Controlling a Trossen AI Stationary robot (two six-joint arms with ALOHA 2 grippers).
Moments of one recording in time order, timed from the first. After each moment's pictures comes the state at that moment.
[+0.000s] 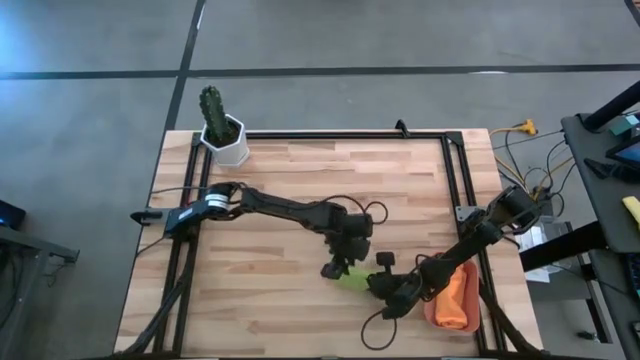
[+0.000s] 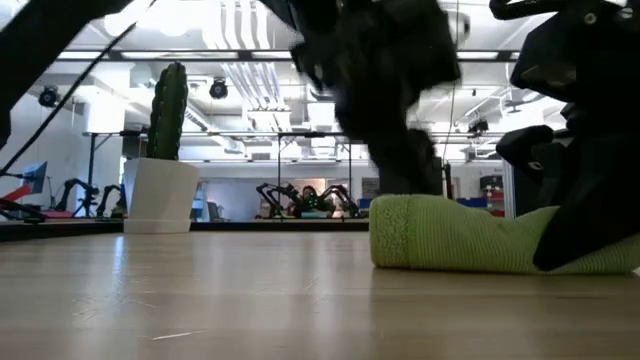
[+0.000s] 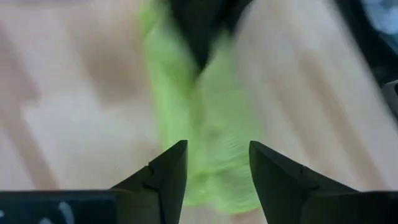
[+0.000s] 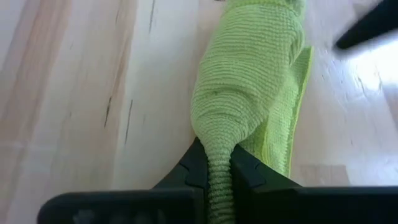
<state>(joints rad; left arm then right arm) -0.08 2.23 1.83 -0.66 0.49 0.23 0.70 1.81 0.76 -0.02 0.43 0.50</state>
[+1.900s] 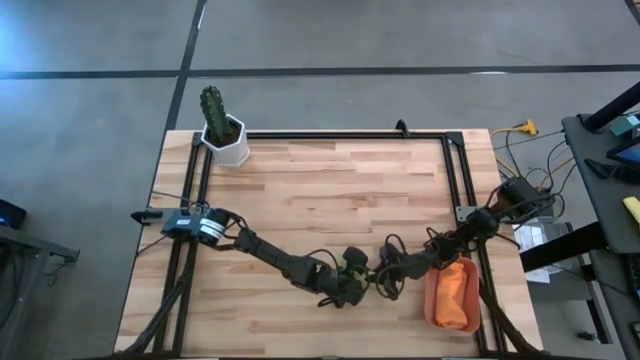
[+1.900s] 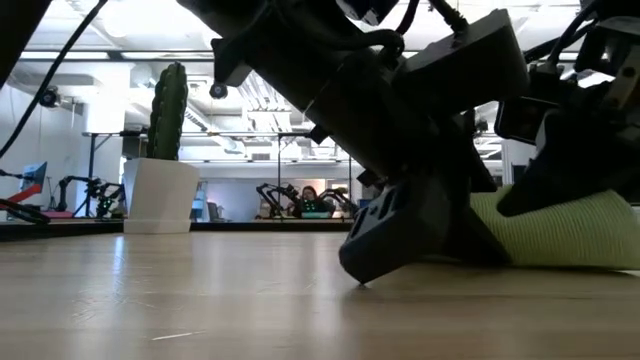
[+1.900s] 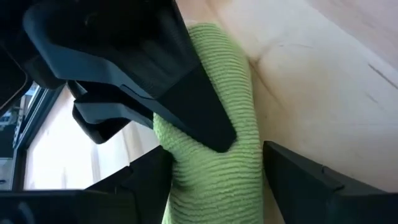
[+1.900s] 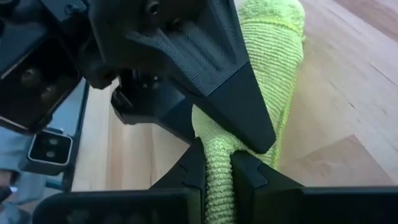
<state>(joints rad) -0.37 2.30 1.57 0.02 -0.47 0.55 0.53 1.71 0.37 0.80 0.27 0.93</state>
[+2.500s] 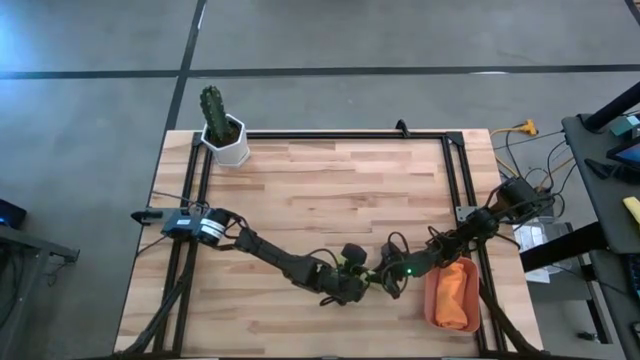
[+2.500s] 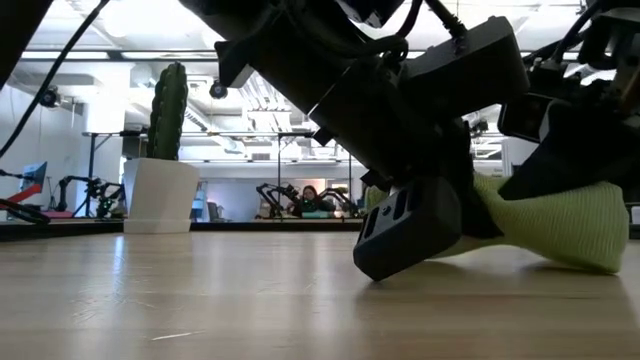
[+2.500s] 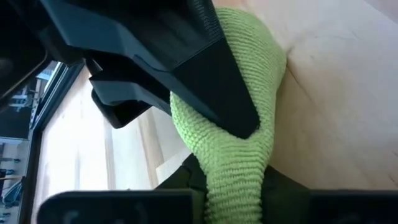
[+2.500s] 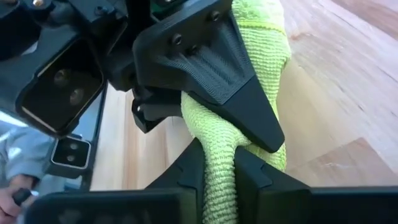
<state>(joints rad) -0.37 2.30 1.57 0.02 -0.53 0.50 0.54 1.71 0.33 0.91 0.26 0.95</state>
